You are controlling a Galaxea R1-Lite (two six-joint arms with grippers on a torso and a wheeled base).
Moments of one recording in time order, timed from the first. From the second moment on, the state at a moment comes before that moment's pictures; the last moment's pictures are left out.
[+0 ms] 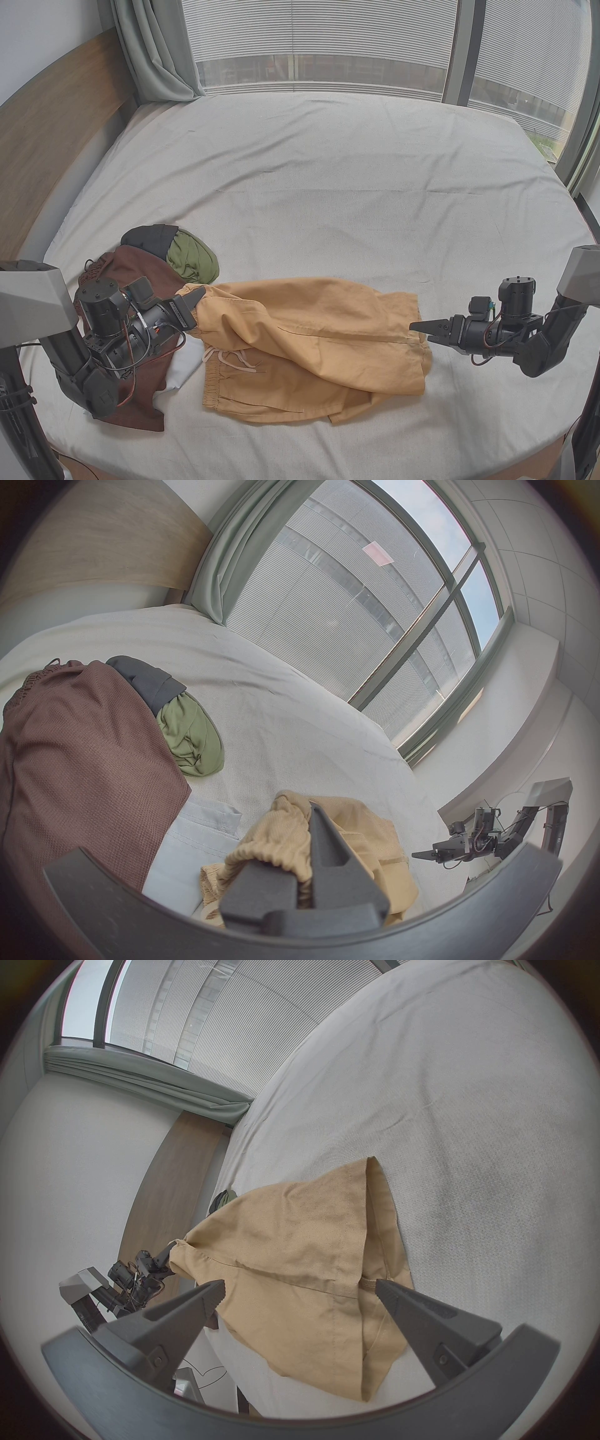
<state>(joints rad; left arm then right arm) -0.23 2.09 -0.41 -1.55 -0.23 -0.49 0.11 2.14 -0.53 -1.07 0.67 0.52</state>
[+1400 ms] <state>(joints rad) -0.23 2.08 -0.41 -1.55 -0.23 -0.49 0.26 2.30 -0.52 -1.41 0.63 0.74</state>
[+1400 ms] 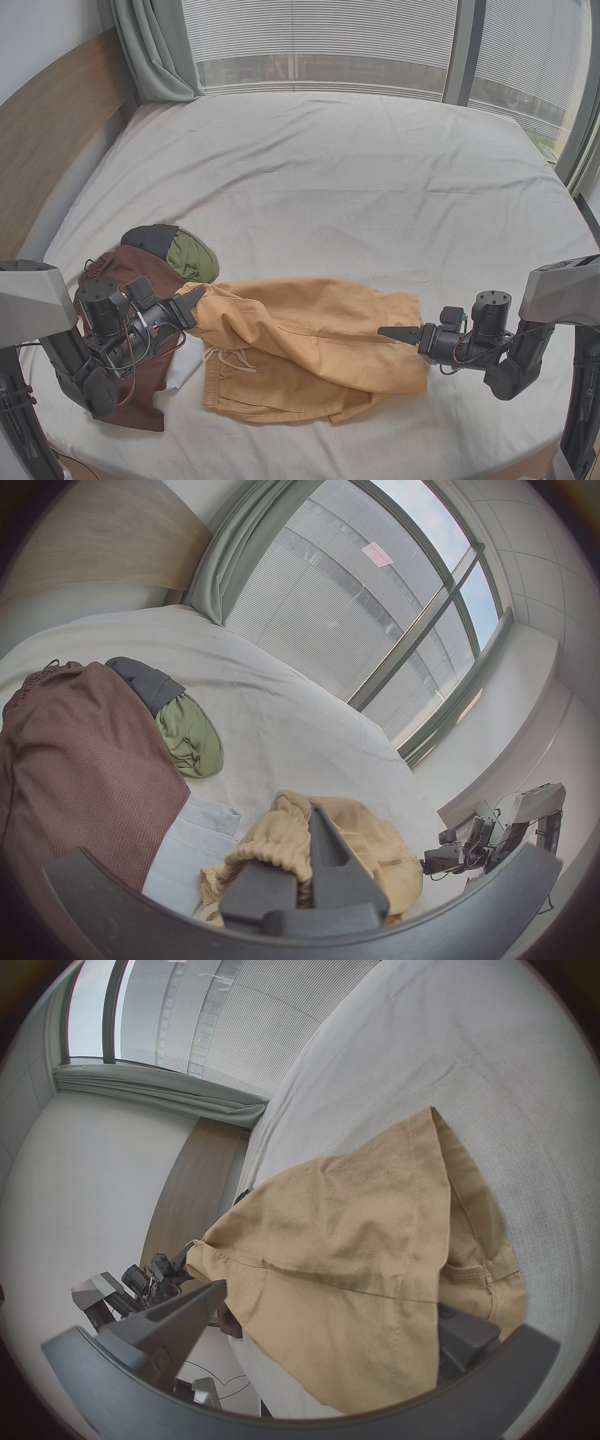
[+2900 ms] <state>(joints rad) -0.16 1.95 -0.47 -1.55 -0.49 -0.49 0.31 1.91 -0.41 -1.54 0.64 0.77</state>
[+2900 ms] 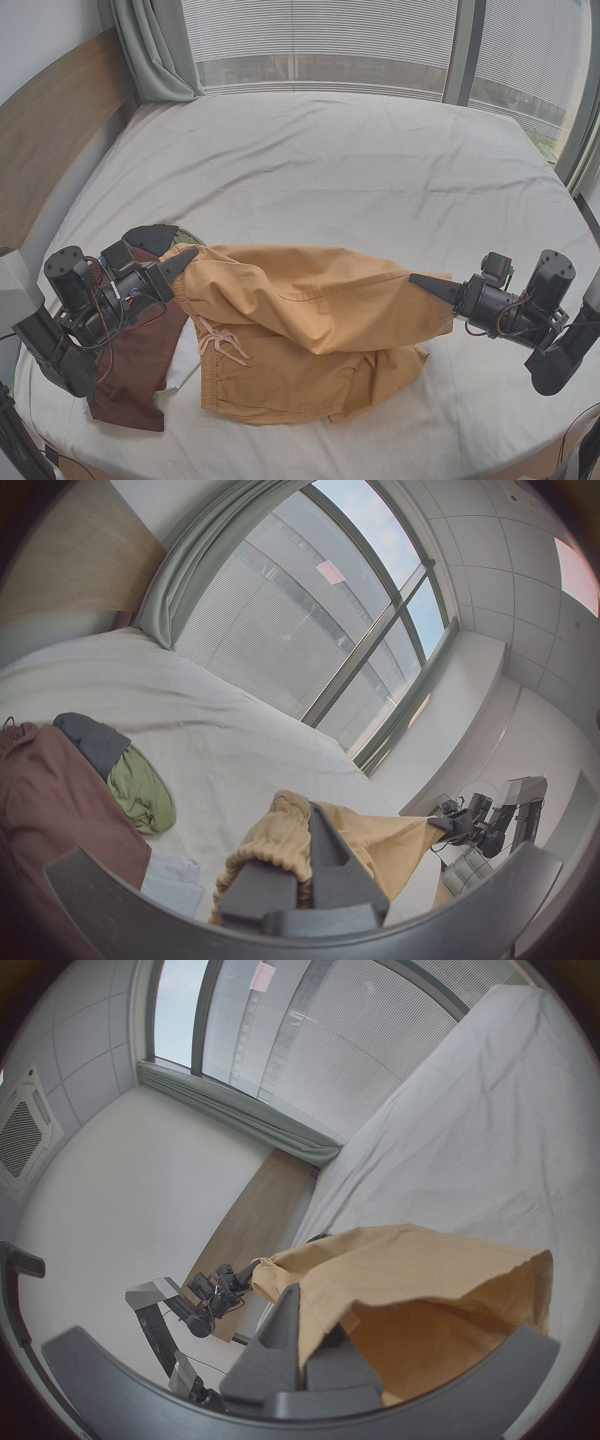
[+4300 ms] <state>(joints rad) -0.12 1.86 -0.47 -1.55 -0.54 -0.48 0.22 1.77 -0.46 -1.54 0.63 0.84</state>
